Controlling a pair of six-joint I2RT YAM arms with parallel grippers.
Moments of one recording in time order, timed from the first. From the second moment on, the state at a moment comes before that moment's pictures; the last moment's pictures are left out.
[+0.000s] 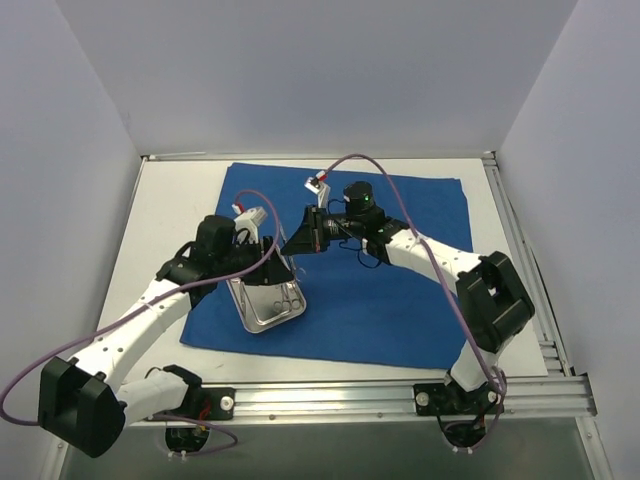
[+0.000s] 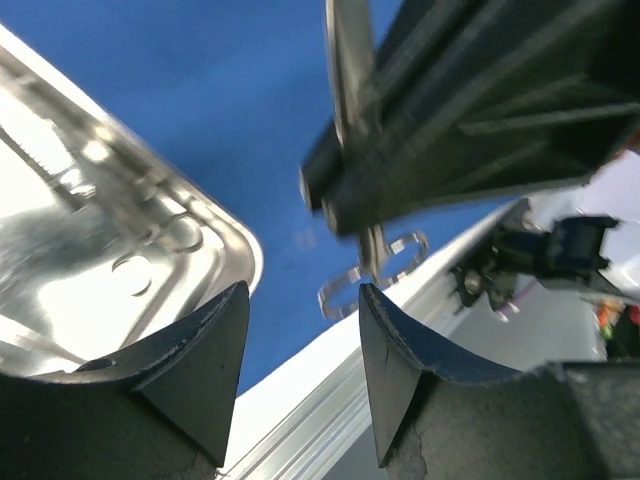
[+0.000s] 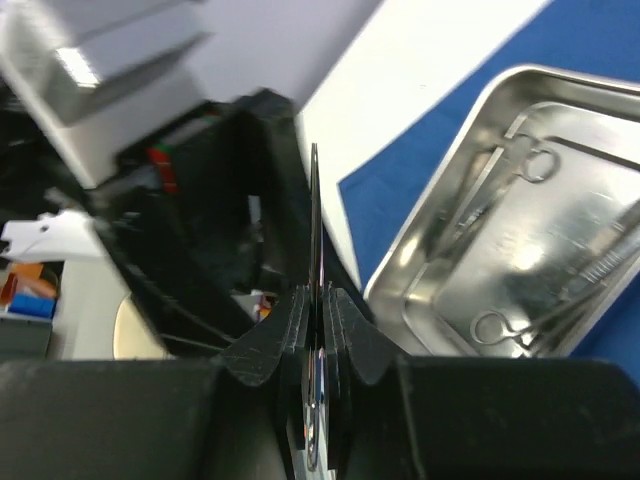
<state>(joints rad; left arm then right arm) -0.47 1.13 0.87 -0.41 0.44 -0.52 0.63 1.72 1.14 0.25 -0.87 0.67</state>
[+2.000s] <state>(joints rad) -0.47 1.08 0.73 -0.09 0.54 -0.64 0.72 1.62 1.31 -0.17 -0.42 0.42</state>
